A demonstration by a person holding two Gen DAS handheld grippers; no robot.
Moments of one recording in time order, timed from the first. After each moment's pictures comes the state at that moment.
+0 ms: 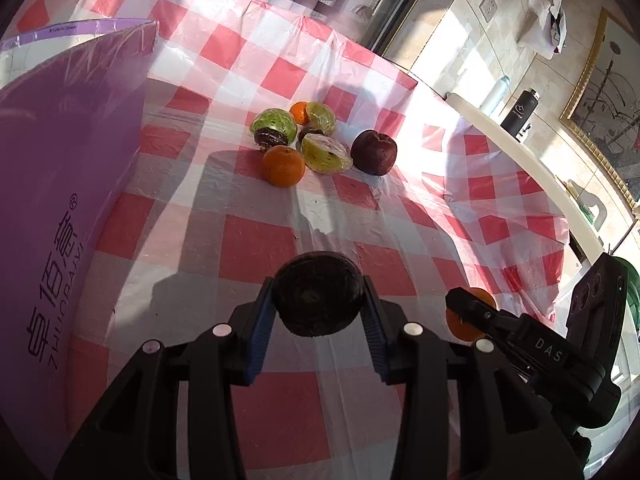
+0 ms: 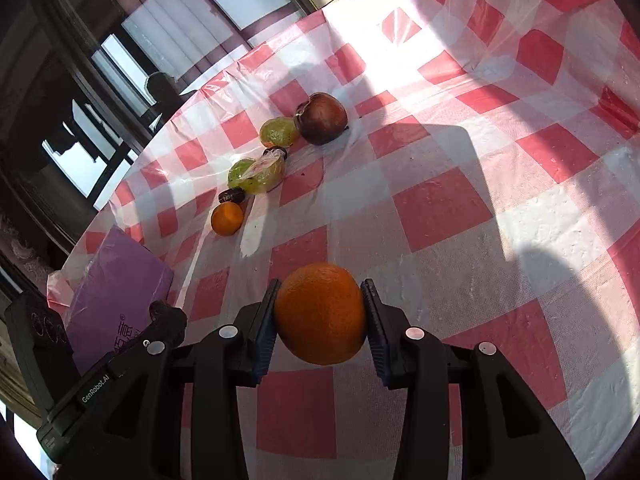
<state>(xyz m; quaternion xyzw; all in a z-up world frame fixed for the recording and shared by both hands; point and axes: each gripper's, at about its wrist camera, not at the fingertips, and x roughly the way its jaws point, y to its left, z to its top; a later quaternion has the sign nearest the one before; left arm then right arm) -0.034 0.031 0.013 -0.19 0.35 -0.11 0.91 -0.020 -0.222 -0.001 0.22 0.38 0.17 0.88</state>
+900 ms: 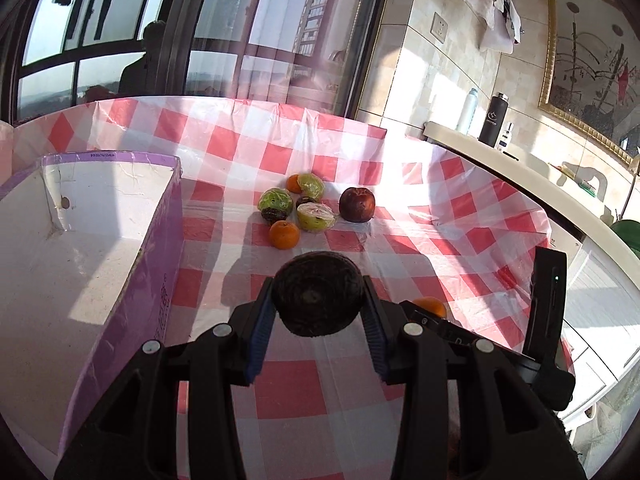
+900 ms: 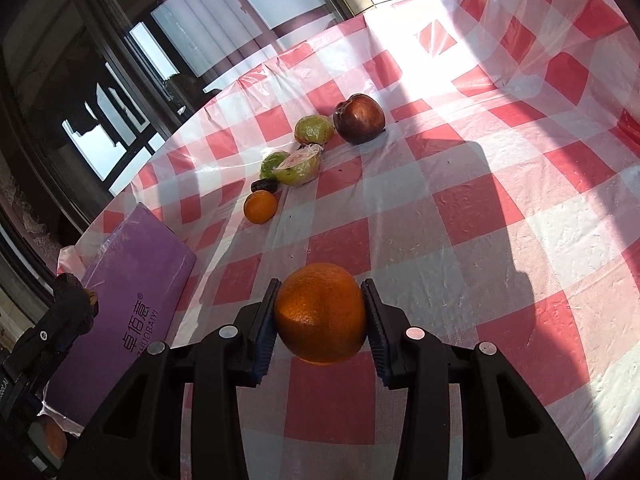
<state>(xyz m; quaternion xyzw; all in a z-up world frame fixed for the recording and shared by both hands) -0.115 0.026 0.095 -0.08 0.26 -0.08 0.96 -0.036 -0.207 0.003 0.21 0.35 0.20 0.89</state>
